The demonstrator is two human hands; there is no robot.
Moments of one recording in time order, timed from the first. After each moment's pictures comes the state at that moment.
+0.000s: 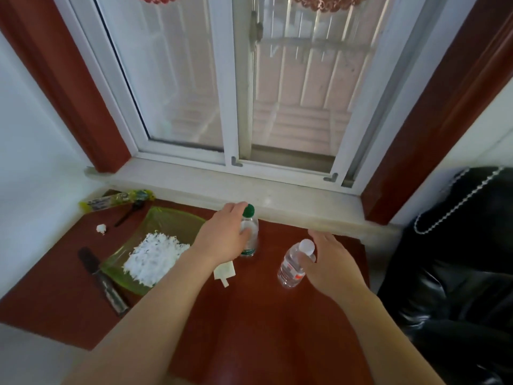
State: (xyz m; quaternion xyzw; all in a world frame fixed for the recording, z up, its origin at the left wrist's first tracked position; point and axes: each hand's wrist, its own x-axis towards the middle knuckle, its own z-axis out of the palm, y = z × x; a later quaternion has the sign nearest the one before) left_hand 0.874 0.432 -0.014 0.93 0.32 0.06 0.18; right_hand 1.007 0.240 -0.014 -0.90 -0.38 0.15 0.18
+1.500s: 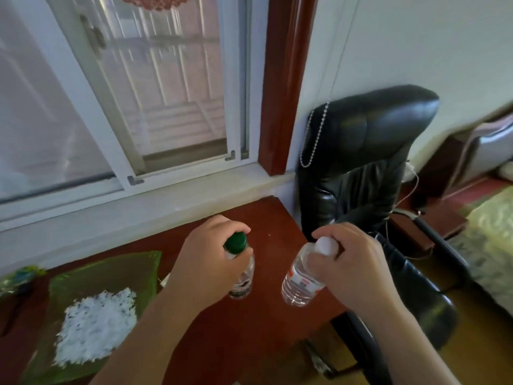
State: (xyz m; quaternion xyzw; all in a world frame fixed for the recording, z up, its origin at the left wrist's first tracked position) left_hand 0.818 0.360 0.059 0.93 -0.01 0.15 0.34; right_hand 0.852 0.133 0.071 -0.92 -0.08 -0.05 0.37
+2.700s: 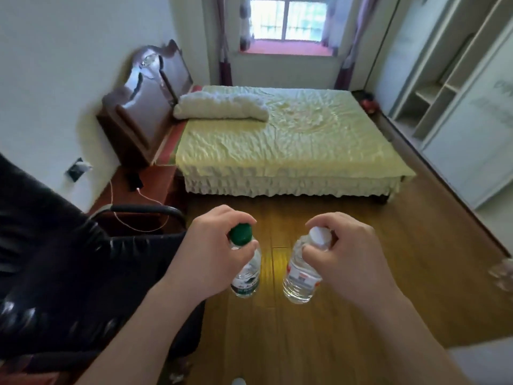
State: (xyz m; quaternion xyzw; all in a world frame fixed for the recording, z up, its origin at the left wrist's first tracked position) left_hand 0.723 -0.259 0.083 0.75 -0.54 -0.06 0.38; right_hand 0.540 -0.386 0.084 -0.86 0.37 -0.26 0.24
